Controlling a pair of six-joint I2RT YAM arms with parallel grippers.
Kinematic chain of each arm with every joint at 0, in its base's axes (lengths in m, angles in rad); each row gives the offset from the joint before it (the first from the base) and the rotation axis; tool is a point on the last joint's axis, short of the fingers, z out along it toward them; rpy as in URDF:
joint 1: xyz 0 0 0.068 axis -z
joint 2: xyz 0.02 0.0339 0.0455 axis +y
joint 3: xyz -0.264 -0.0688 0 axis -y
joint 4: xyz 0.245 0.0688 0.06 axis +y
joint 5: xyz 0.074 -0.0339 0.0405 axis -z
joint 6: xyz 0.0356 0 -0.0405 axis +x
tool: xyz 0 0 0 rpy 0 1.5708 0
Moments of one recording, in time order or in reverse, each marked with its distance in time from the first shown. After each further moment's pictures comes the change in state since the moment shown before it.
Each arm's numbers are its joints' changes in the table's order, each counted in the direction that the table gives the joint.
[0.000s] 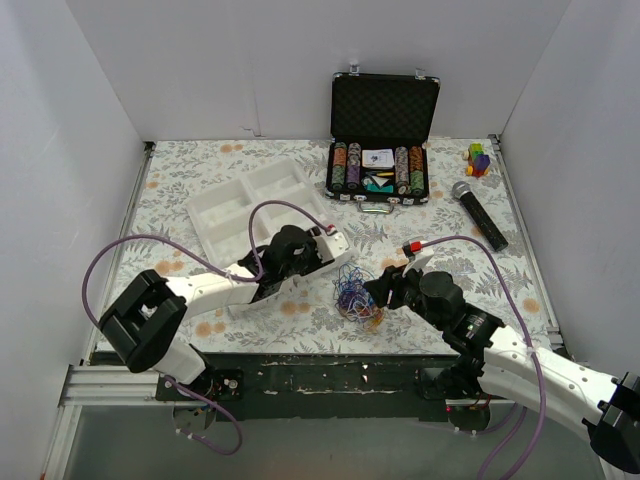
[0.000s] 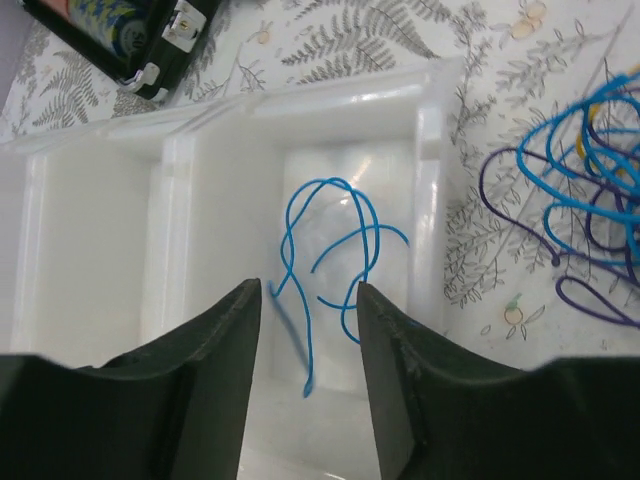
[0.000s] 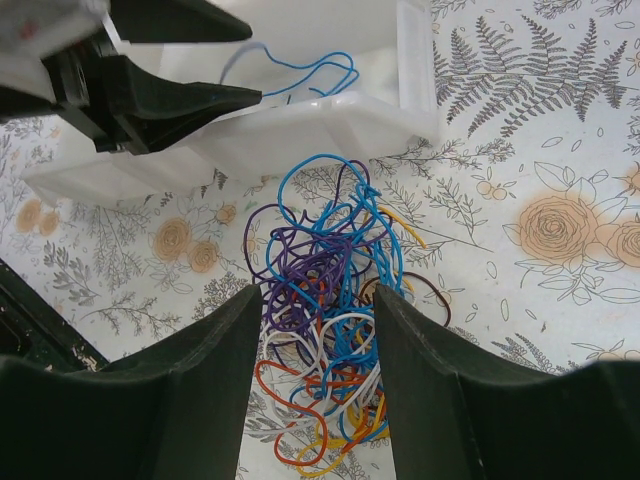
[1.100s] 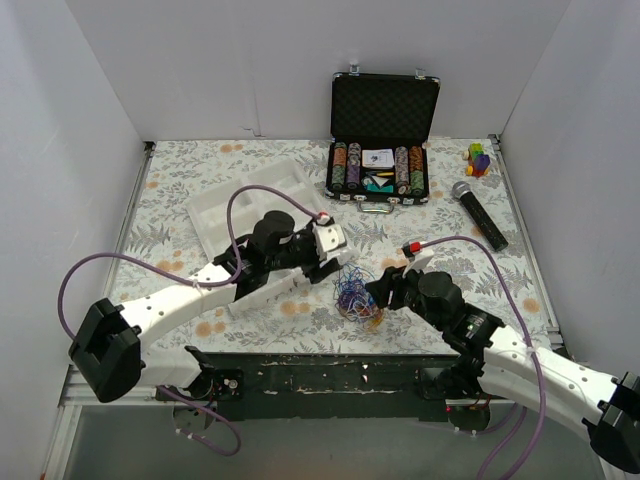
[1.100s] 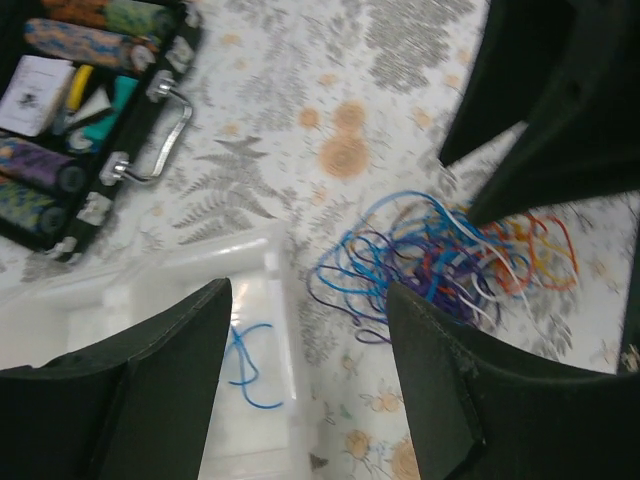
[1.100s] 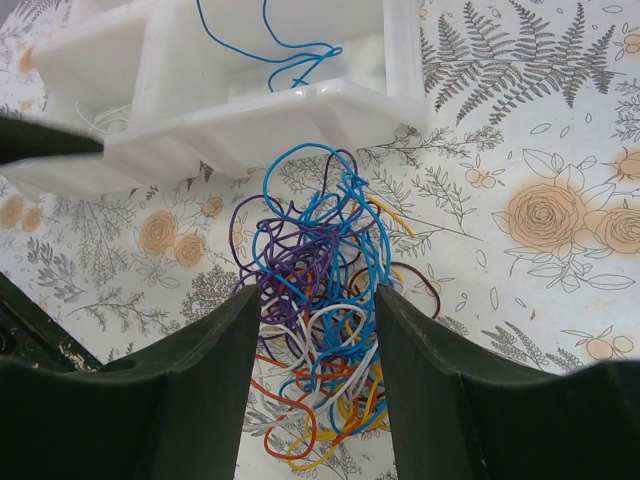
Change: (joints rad) left arm -0.005 -0.203 0.181 0.218 0.386 -0.189; right arm 0.000 0.007 0.000 0.018 0.011 0.000
